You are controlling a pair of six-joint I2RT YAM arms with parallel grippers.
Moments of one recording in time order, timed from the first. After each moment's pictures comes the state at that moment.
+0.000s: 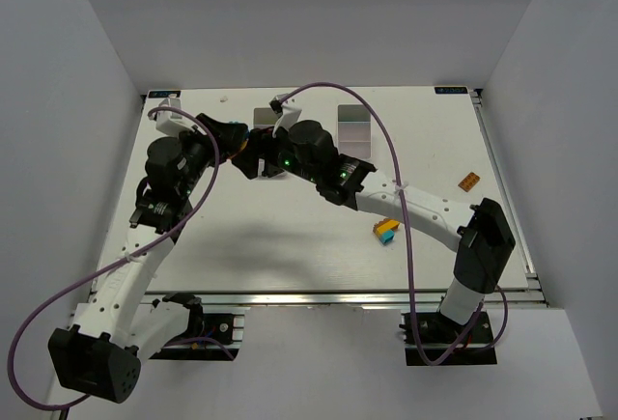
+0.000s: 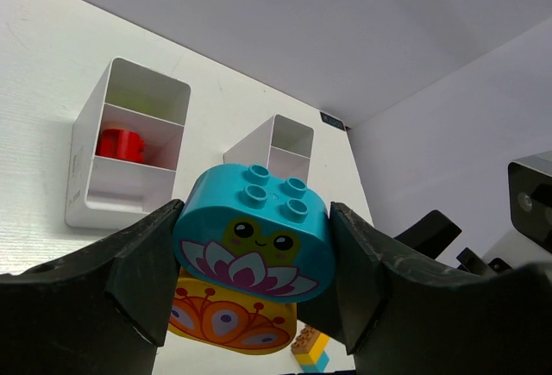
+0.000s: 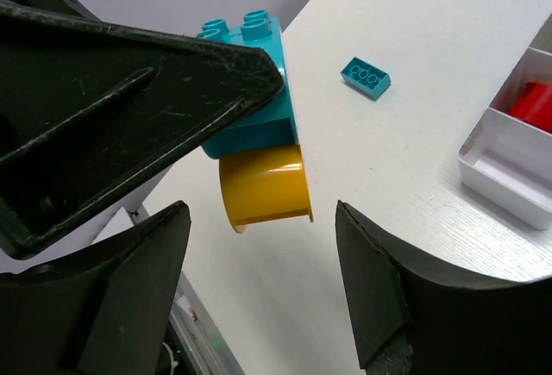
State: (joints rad) left arm -0.25 0.97 0.89 0.02 0.06 -0.73; right arm 1.01 1.70 1.49 0.02 0.01 0.52
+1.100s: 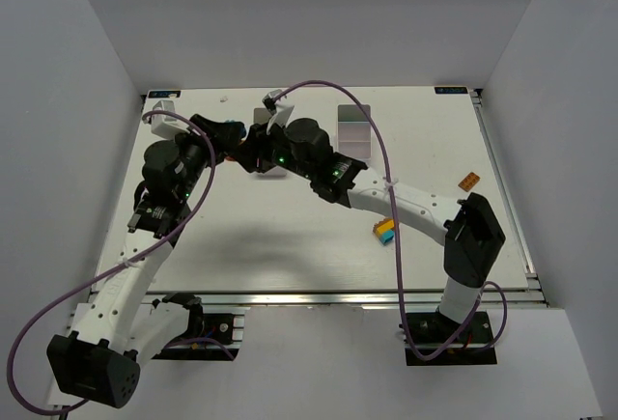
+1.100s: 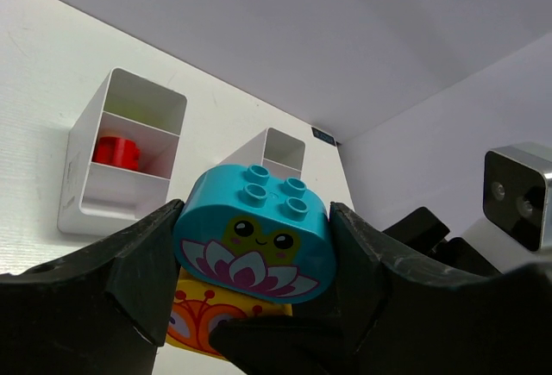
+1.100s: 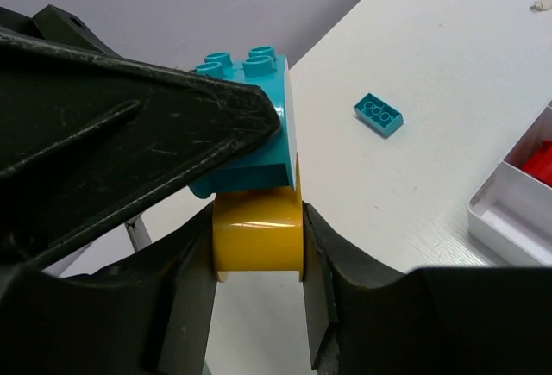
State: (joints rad) left arm -0.24 0.93 0.87 0.04 0.04 -0.77; right arm 1.01 1.76 1.52 0.14 -0.03 0.45
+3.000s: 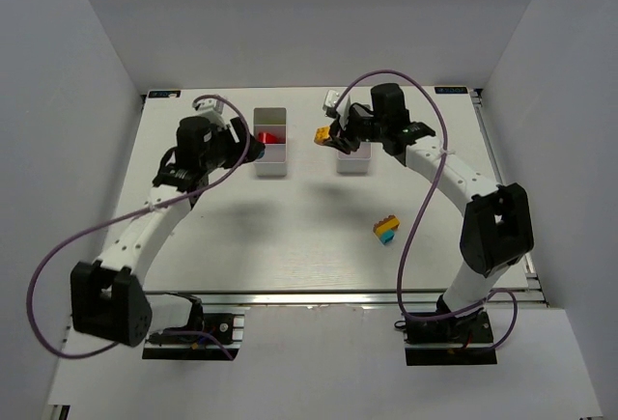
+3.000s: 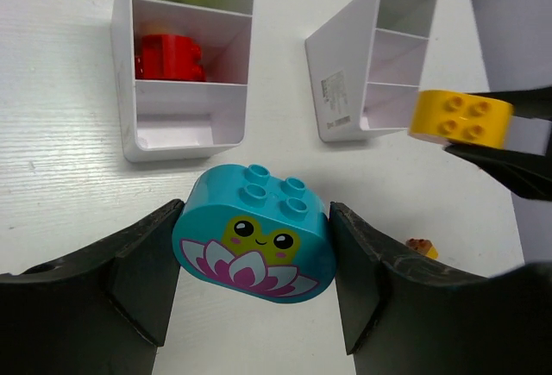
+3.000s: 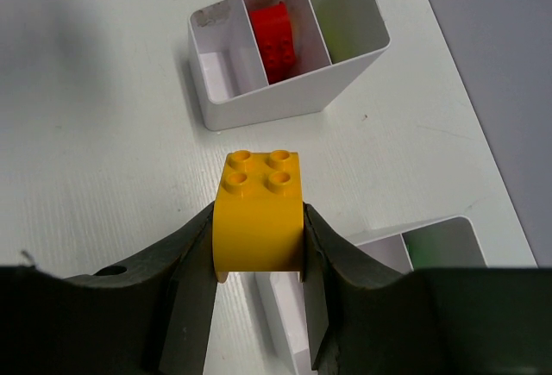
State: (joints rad) left arm -0.24 1.23 0.99 -0.15 0.20 -0.48; right arm 0.47 1.71 1.41 -0.19 -0.65 -0.65
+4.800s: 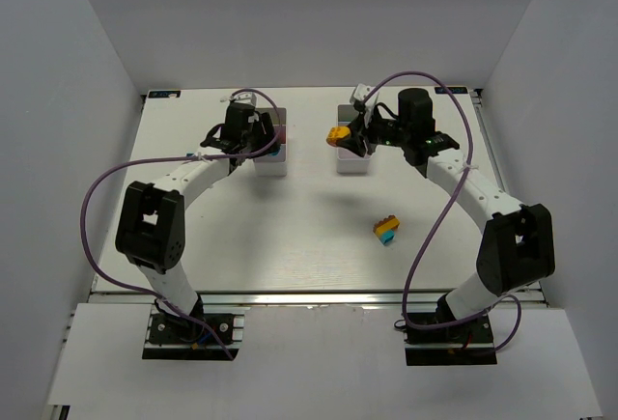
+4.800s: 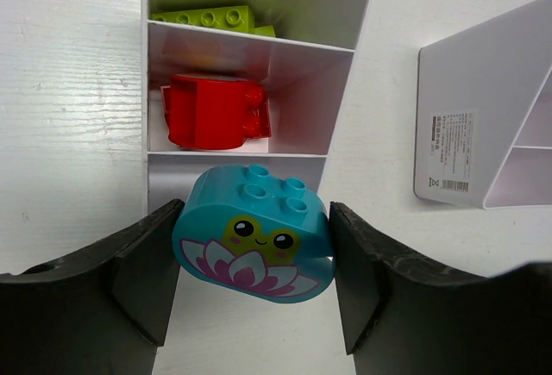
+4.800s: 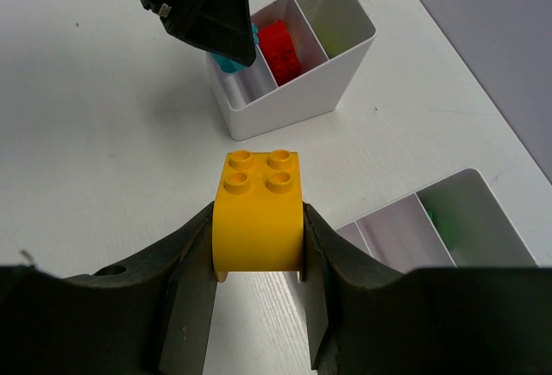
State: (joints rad) left arm -0.34 1.75 1.26 -0.15 -0.04 -0.48; right arm 0.38 1.56 1.24 -0.07 -0.75 -0.41
